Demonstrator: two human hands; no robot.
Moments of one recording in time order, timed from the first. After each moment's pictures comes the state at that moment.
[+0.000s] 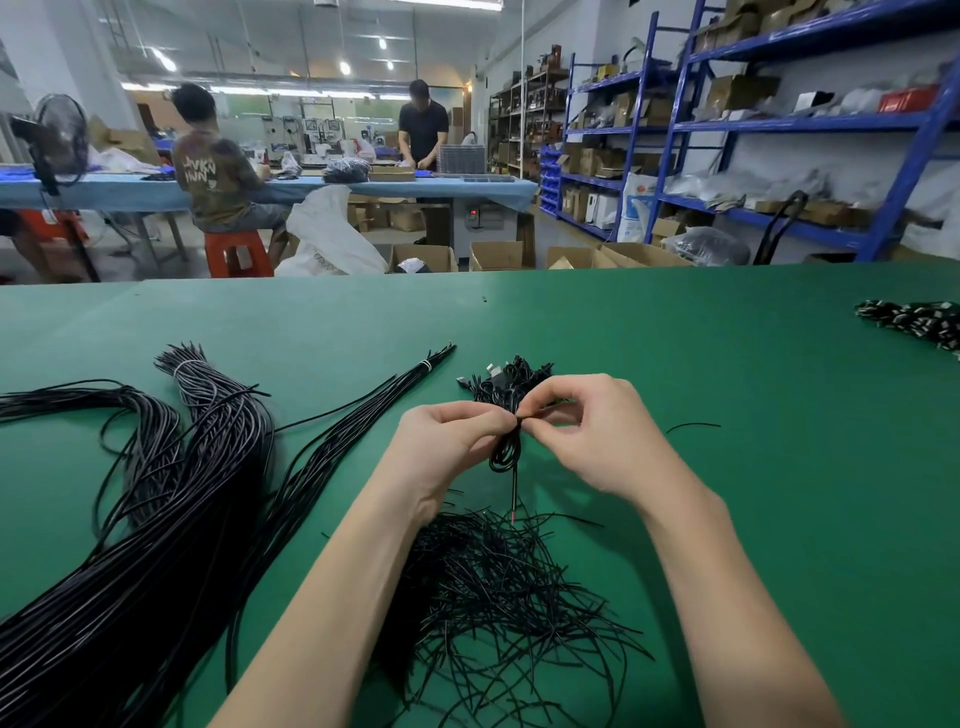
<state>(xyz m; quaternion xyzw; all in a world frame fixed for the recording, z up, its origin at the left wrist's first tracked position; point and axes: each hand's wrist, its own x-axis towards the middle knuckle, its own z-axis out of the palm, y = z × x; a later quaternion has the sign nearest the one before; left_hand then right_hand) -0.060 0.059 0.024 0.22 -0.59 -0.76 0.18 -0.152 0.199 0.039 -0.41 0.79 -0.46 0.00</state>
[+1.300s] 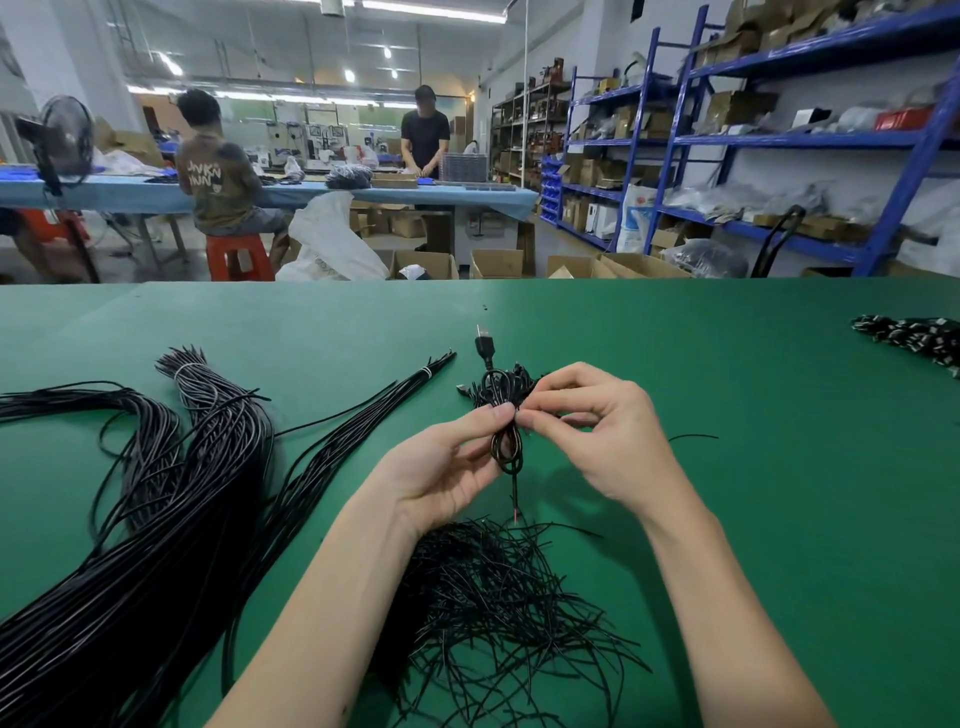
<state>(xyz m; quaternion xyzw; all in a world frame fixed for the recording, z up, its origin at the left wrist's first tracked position) -0.056 0.054 0.028 0.15 -0.37 -0.92 0.05 -0.151 0.199 0.036 -0.44 0.69 -0.57 -0.04</state>
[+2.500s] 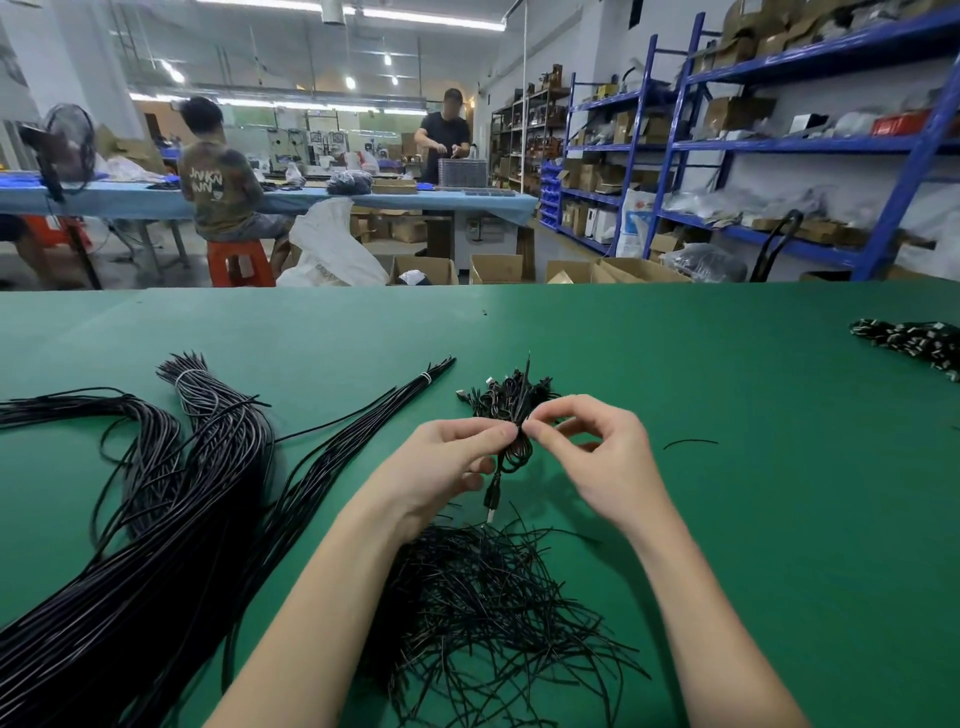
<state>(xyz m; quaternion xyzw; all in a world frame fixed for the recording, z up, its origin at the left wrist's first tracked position) -0.059 0.044 0.016 0.14 -0.67 -0.73 0.08 -0.153 0.201 0.016 -0.36 0.73 -0.58 -0.03</state>
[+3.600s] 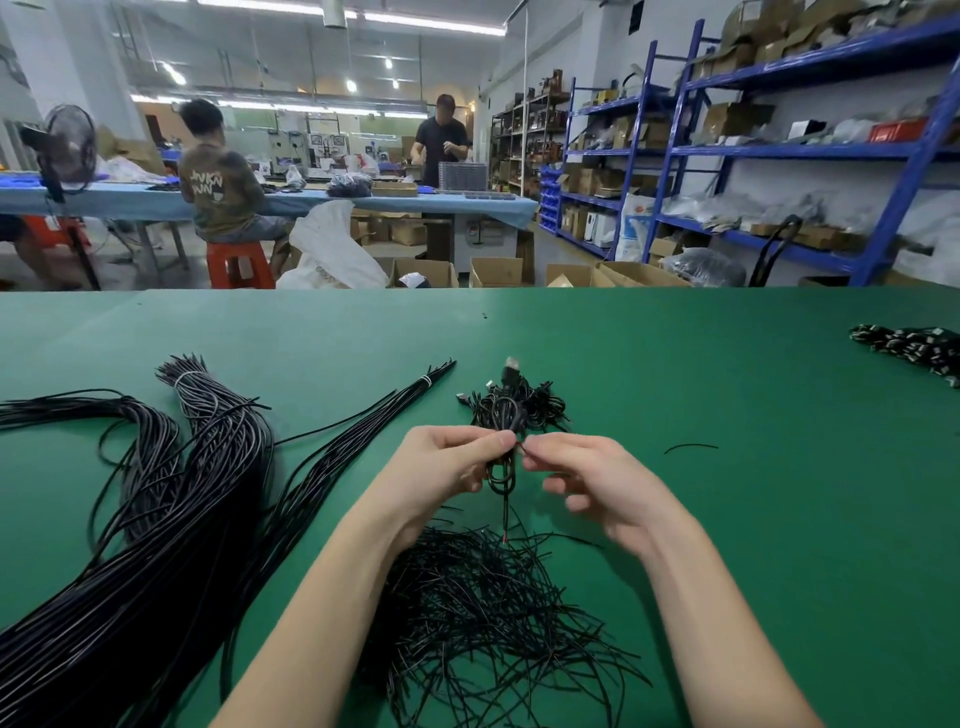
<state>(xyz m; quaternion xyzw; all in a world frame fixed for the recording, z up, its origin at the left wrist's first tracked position) -0.058 0.039 0.008 0.12 -0.68 -0.71 0.14 -0.156 0.202 0.017 -0.20 0.68 -0.63 0.31</state>
